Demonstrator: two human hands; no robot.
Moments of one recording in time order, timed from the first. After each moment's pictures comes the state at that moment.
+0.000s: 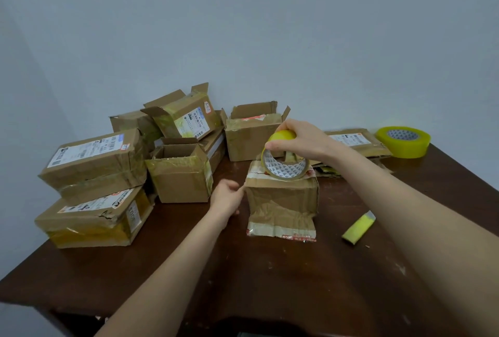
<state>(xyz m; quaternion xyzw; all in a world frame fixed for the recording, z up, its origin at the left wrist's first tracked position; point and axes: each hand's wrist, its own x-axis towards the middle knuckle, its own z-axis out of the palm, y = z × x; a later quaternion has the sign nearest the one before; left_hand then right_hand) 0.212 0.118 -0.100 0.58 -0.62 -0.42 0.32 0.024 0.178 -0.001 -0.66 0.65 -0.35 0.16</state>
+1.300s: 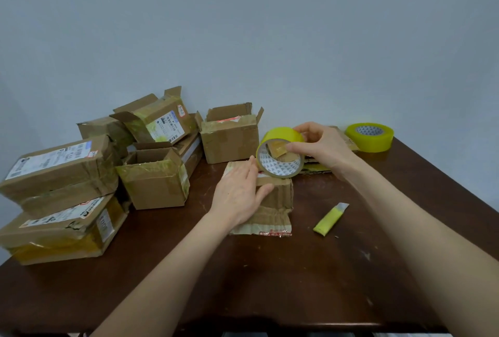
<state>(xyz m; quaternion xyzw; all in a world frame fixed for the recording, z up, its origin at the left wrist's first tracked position) 0.169 0.162 -0.082 0.35 -0.91 0.08 0.19 -0.021 0.242 -0.022 -0.51 0.61 -0.56 0.23</state>
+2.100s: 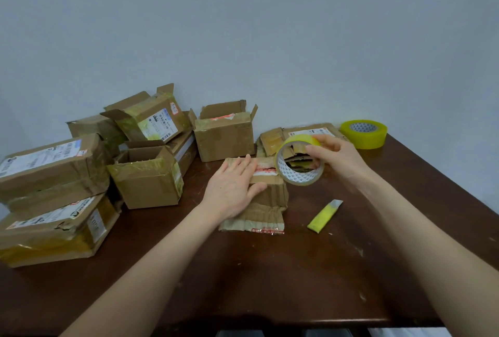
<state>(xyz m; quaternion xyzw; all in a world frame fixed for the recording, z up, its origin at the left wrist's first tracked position) 0.169 0.152 -0.077 0.33 -0.93 0.11 0.10 -0.049 0.261 -0.057 -0.45 0.58 -0.62 0.29</state>
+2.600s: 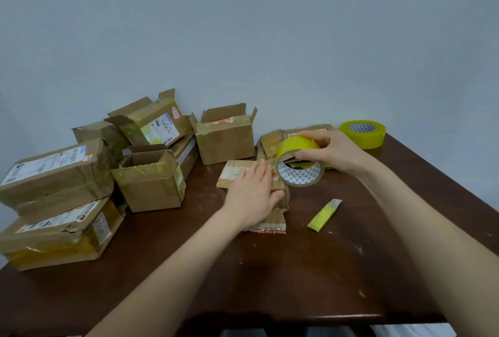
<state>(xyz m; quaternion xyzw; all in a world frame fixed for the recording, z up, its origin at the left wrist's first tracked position) 0.144 0.184 -0.076 0.32 -0.94 0.11 0.06 -0.052 0.262 -0.030 -0.57 0.63 -0.49 0.21</state>
